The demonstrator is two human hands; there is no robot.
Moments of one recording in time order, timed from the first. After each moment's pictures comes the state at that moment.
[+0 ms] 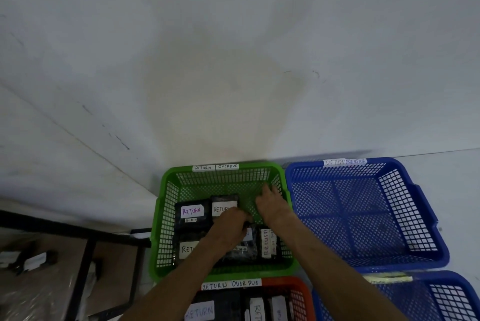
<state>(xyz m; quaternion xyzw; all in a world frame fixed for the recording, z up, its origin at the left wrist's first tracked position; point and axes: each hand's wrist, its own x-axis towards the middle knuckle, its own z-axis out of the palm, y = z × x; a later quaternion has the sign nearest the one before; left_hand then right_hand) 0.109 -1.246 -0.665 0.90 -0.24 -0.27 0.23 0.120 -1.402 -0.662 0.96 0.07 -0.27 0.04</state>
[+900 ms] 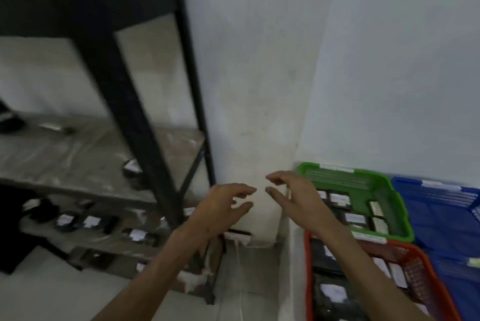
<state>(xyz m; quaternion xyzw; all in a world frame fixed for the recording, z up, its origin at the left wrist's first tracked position) -0.103 -0.831 -0.424 0.91 -0.18 0.03 0.37 -0.089 -1.050 -0.417 0.91 0.20 0.08 -0.35</state>
